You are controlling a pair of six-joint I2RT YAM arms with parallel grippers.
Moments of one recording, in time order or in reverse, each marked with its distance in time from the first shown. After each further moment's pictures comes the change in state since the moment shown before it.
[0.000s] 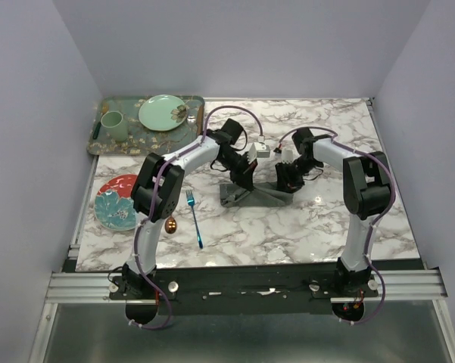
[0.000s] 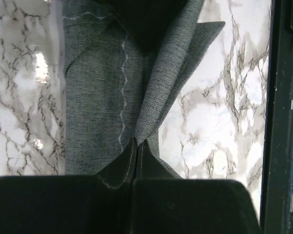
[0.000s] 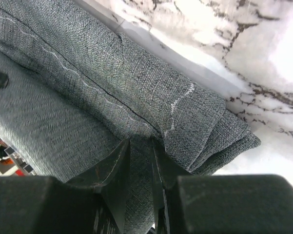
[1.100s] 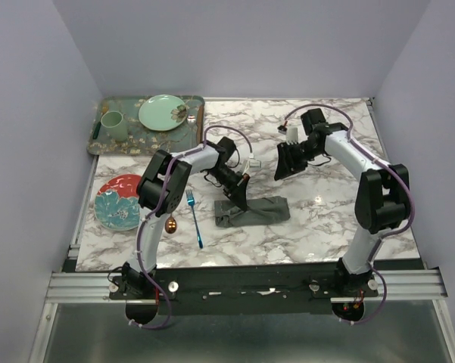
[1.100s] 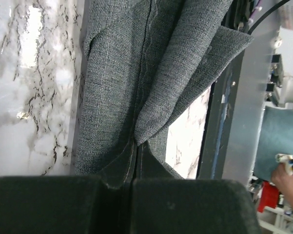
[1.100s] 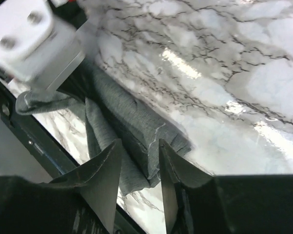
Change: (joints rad) left arm 0.045 0.121 -0.087 -0.117 0.192 -0.156; right arm -0.006 -0.150 0.108 0.003 -0.033 -0.017
